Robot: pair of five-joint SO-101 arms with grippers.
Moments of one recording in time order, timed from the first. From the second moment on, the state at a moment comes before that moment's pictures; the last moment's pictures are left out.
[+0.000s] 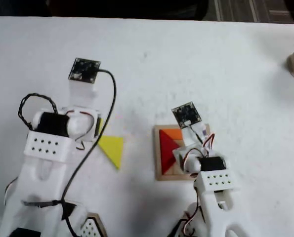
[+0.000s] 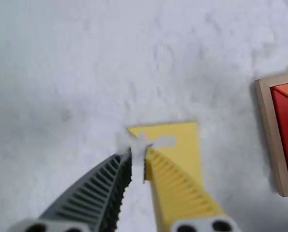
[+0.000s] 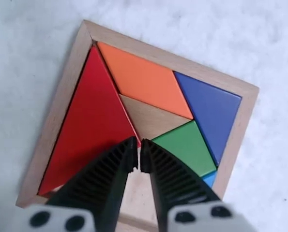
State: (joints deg) left arm 3.3 -34.7 34.2 75.9 1.8; right arm -9.7 -49.5 75.5 43.3 18.6
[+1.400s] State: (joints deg) left arm 8.0 -34.7 64.3 46.5 10.5; right arm -10.3 -49.5 75.5 43.3 18.6
